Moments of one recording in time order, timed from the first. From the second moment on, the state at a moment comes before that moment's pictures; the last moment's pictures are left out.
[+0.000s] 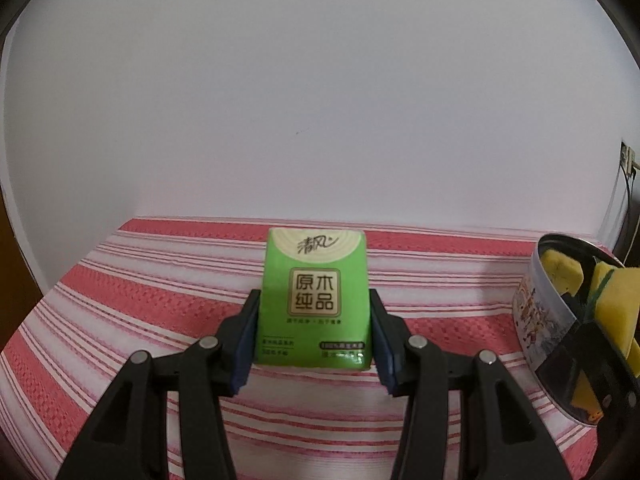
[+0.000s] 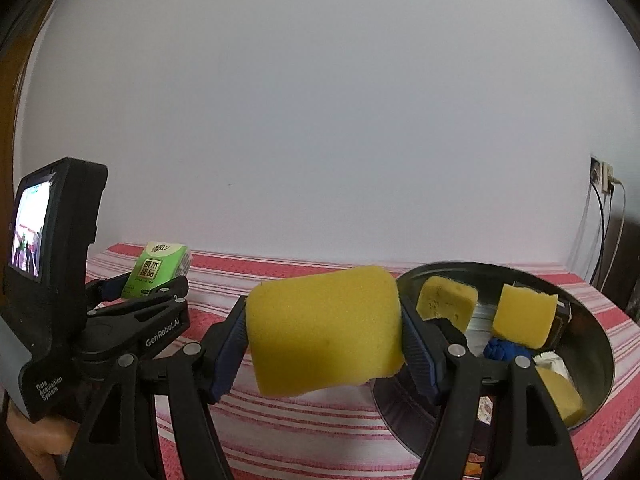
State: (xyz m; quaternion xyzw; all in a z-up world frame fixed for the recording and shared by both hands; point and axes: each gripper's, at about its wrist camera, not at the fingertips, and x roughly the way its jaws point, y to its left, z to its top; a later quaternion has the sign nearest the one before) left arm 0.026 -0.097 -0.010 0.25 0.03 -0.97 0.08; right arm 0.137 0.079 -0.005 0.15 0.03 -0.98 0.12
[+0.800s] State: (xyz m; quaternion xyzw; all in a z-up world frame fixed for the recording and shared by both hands) left arm 0.052 -0.056 -0.010 0.24 0.01 -0.97 0.02; right arm 0.163 0.107 -0.001 0.14 0.03 -0.99 0.08
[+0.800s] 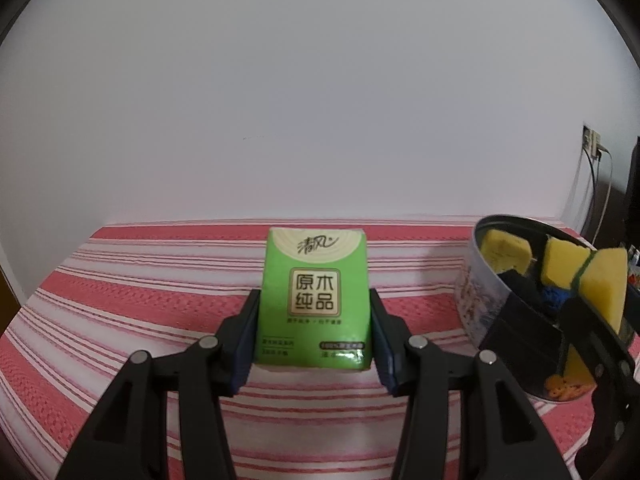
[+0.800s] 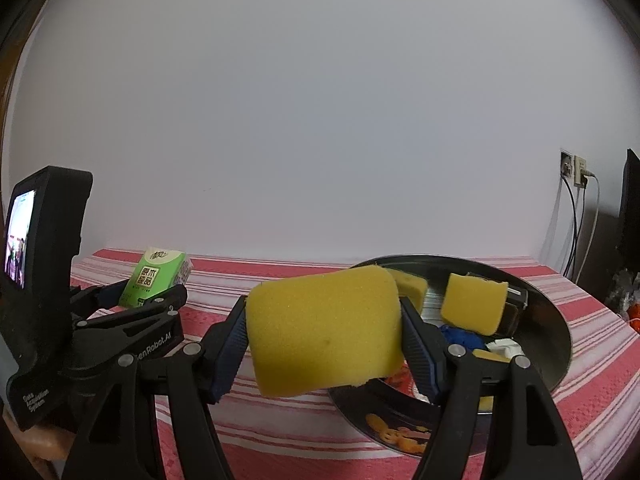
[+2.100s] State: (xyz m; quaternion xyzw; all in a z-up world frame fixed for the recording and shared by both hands) left arm 0.078 0.071 0.027 0.20 -0.01 -0.97 -0.13; right arm 0.189 0.242 0.030 0.07 0.01 -1.00 -0.07
